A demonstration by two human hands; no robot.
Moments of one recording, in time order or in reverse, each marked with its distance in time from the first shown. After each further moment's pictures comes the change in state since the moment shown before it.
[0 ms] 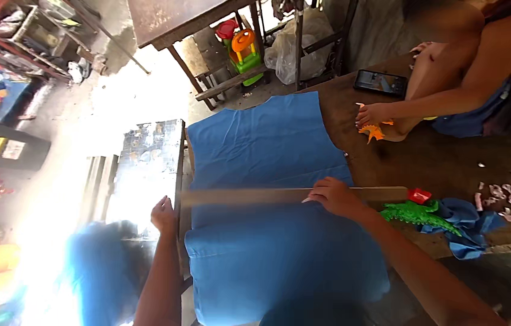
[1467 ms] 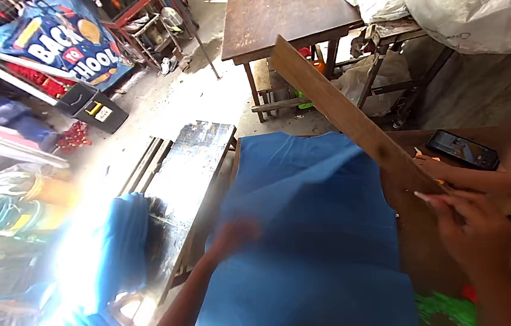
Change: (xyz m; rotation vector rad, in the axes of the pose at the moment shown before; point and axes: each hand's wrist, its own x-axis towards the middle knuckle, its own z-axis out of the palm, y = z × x) left_hand -0.093 0.076 -0.002 -0.513 -0.685 0.466; right_hand 0.029 0.013 -0.128 -0.243 0.608 -0.008
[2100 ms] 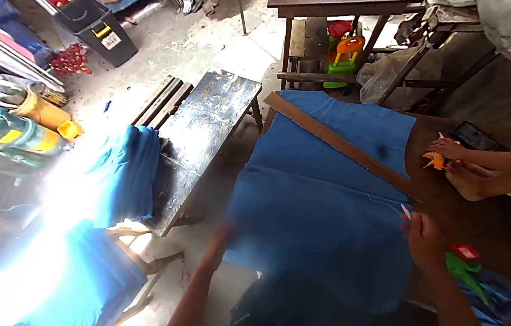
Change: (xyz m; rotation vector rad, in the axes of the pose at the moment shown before) left_hand -0.264 -0.088 0.035 -0.494 0.514 -0.497; right_hand -0.138 -0.102 -0.003 0.177 -0.514 0.536
